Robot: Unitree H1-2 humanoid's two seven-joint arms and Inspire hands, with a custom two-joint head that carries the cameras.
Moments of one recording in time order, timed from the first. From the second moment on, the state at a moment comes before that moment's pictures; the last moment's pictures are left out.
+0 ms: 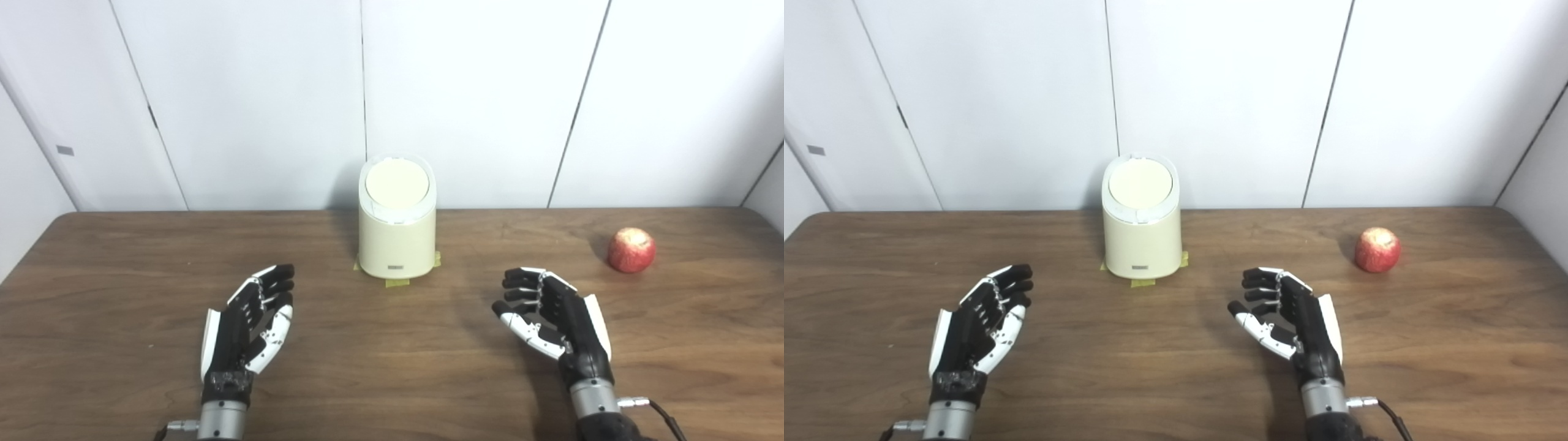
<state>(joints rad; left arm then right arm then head) 0.00 0.05 0.00 -0.09 0.12 -0.17 0.07 -0.03 -0.02 0.00 -0.10 -0.20 0.01 -0.10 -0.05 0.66</state>
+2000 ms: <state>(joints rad) -0.74 0.06 -0.11 0.13 0.74 0.48 -0.26 -0.05 0.00 0.01 -0.06 -0.20 0.01 -0.11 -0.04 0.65</state>
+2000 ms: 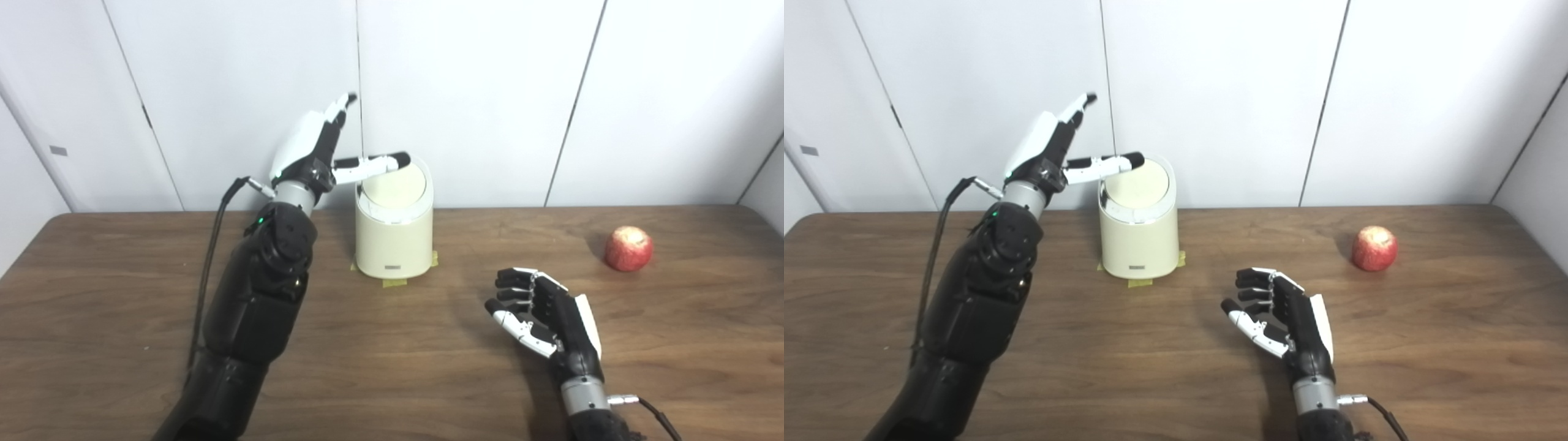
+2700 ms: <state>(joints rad) -0.79 -0.01 -0.07 0.28 0.91 0.48 -0.32 -0.05 0.00 0.01 -0.06 -0.22 0.01 -0.11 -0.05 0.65</state>
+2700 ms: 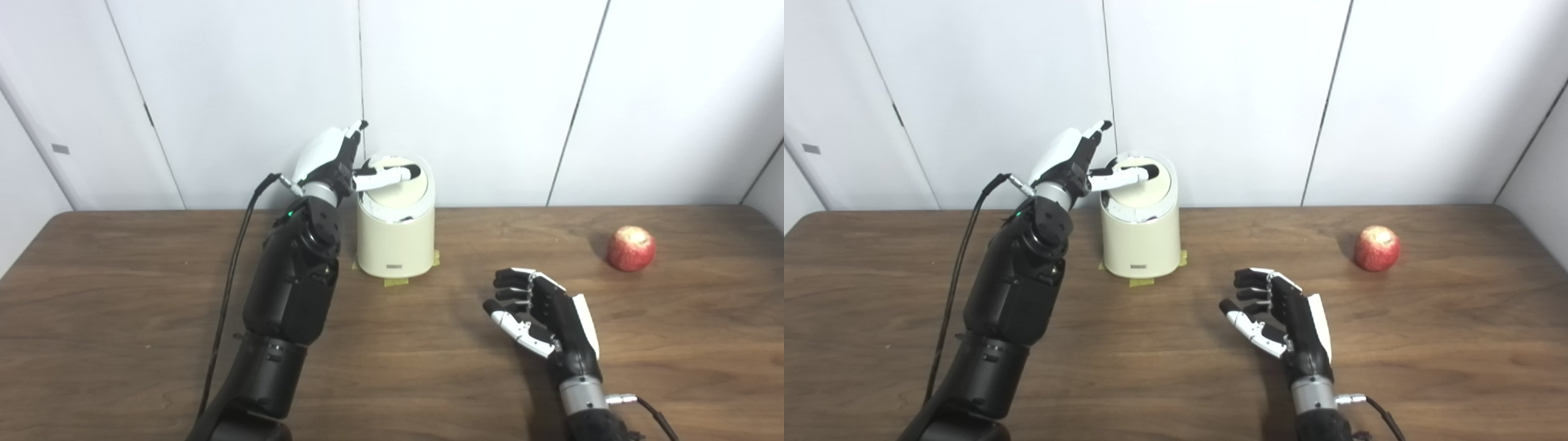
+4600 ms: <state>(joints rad) -0.82 0.08 -0.33 0.42 1.13 0.46 -0.13 -0.05 0.02 0.02 -0.06 -0.24 0.05 -0.11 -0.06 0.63</state>
